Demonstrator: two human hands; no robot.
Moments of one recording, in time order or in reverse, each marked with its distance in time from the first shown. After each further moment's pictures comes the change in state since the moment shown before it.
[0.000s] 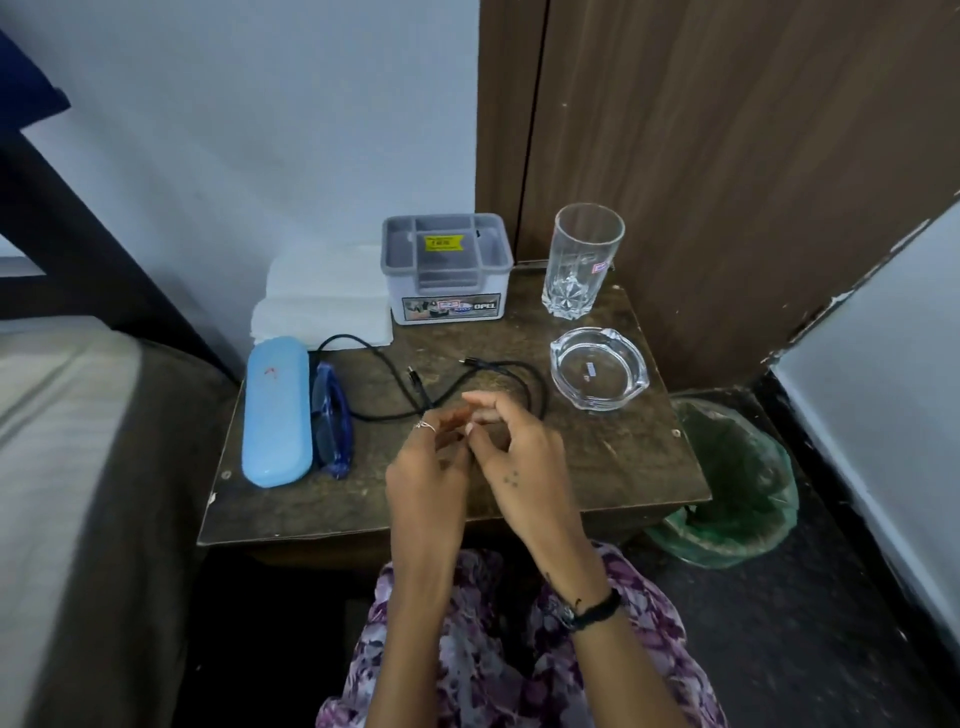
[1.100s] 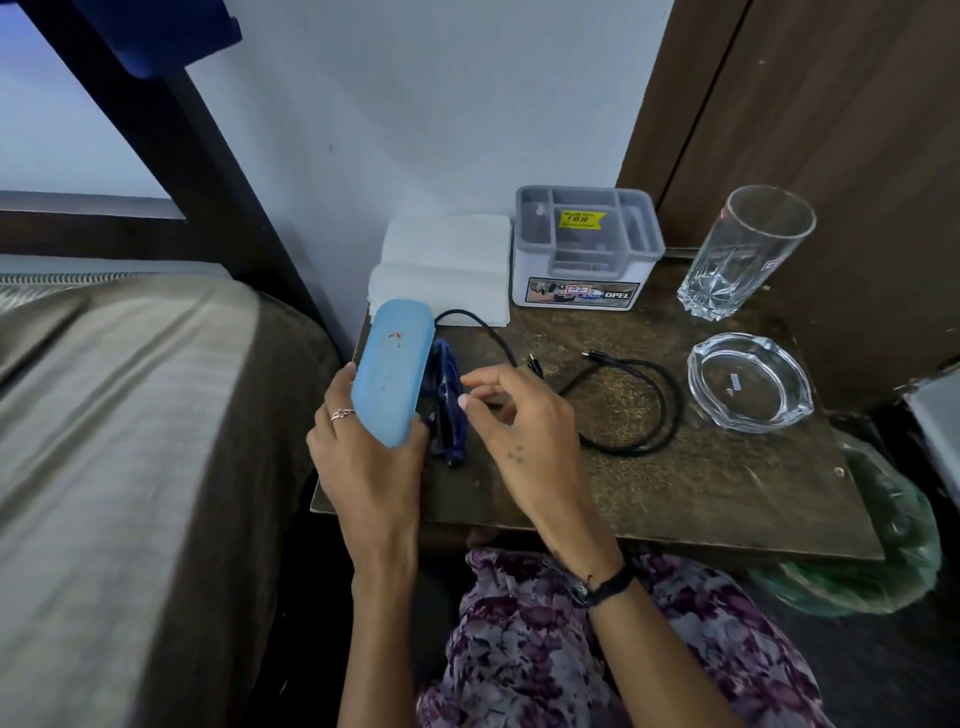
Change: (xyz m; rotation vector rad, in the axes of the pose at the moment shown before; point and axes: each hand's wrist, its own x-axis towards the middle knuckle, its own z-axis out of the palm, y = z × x) left_hand 0.046 -0.068 -0.092 0.232 0.539 -0.060; right_hand 0.031 -0.038 0.086 0.013 -0.088 -0.167
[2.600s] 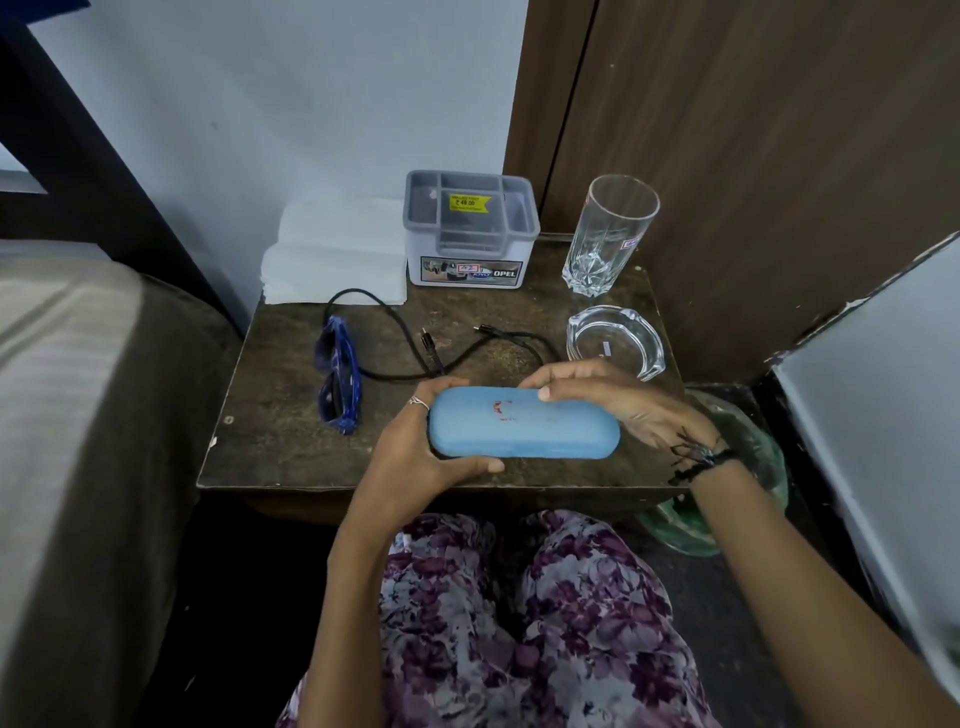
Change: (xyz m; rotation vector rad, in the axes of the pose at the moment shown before) left_hand -0.057 0.029 0.040 -0.320 -0.844 0.265; right_hand 0.011 0.074 -0.160 0.204 -0.614 0.408
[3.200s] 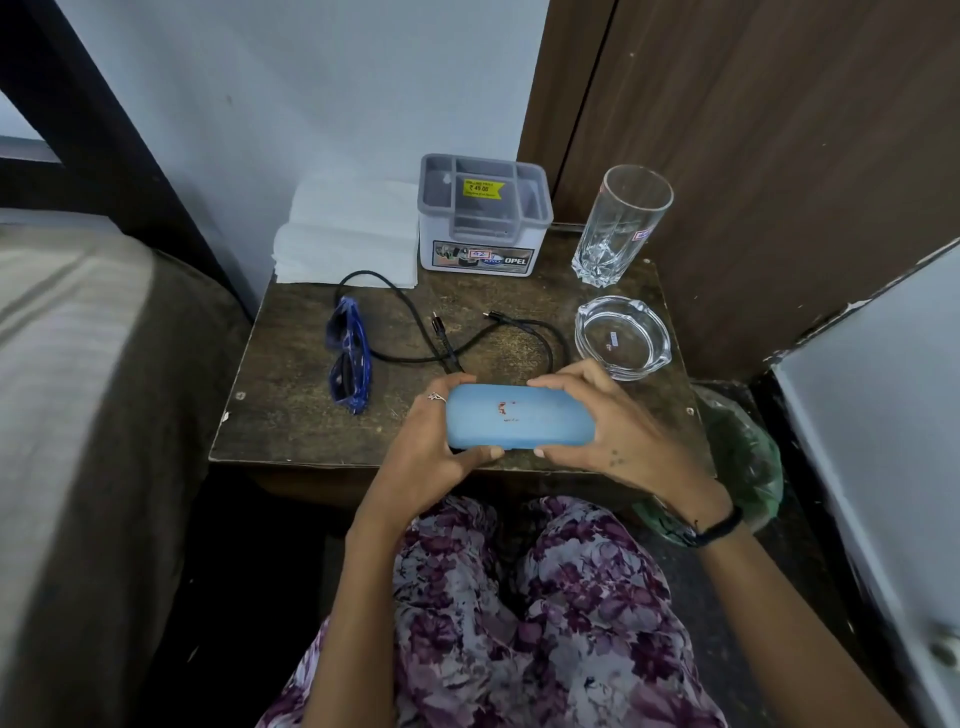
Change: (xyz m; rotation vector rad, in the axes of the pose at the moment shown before) left_hand 0.001 -0.026 0.012 0.140 -0.028 -0.012; right_hand -0.026 0.035 0.027 -0.702 0.287 -0.272
